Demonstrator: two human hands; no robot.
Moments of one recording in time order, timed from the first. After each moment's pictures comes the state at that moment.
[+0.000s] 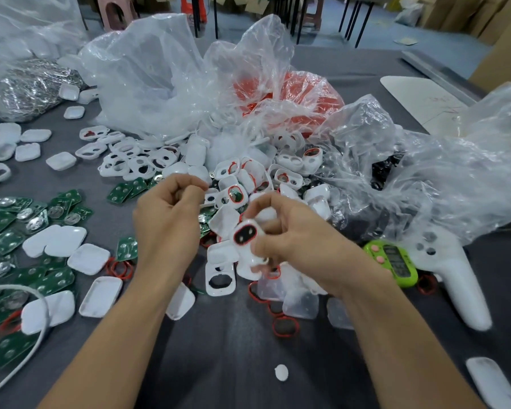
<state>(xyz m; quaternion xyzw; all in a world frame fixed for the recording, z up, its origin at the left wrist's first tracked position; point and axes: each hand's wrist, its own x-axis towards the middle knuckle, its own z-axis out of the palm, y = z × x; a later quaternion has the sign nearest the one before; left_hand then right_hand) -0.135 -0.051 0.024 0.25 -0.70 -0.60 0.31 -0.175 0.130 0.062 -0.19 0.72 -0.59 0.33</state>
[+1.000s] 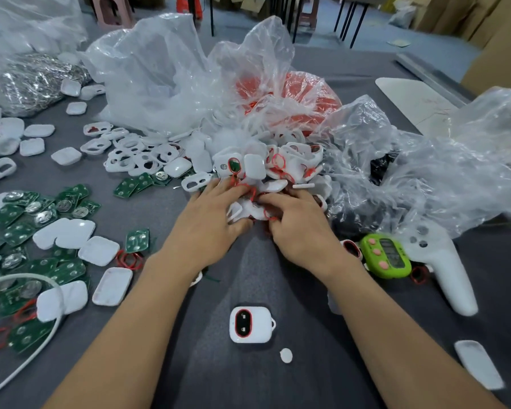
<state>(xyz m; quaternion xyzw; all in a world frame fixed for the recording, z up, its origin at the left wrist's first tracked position) -0.151 -0.057 0.000 0.00 -0.96 -0.26 0.11 -0.201 0.120 0.020 -0.26 0.92 -0.28 0.00</state>
